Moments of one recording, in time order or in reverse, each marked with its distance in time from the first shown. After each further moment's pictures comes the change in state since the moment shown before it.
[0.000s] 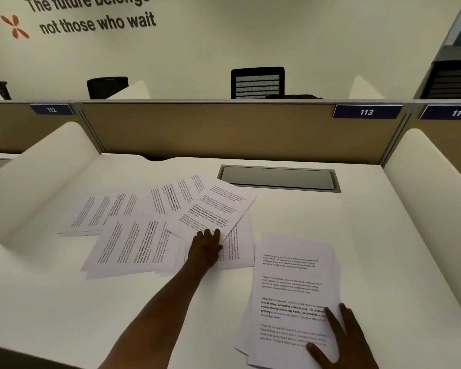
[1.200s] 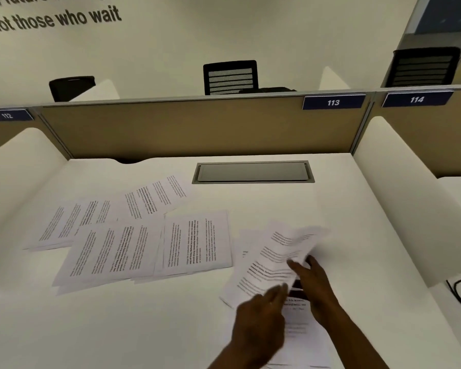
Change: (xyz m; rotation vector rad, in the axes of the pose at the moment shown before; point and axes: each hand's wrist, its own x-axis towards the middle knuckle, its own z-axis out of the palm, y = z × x) left_hand -0.174 0.150 0.031 -0.245 0.314 0.571; right_hand 0.053 -0.057 -0.059 1.148 -0.030 0.213
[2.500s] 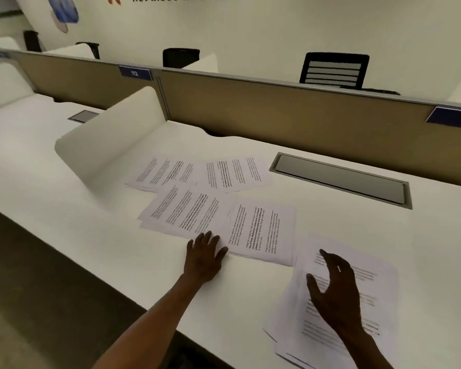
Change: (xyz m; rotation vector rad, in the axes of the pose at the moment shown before) left_hand -0.070 -0.250 -0.038 0.175 -0.013 -0.765; right_hand 0.012 0.029 0.079 -0.899 0.068 -0.763
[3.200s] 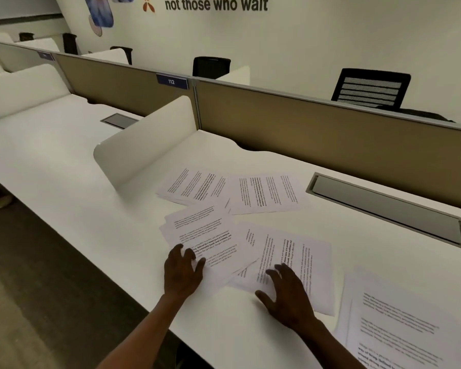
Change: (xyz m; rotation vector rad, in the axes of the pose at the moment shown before) left_hand 0.007 -0.140 -0.032 -0.266 0.317 -0.308; right_hand 0.036 -0.110 0.155 -0.249 -0.483 -0.325
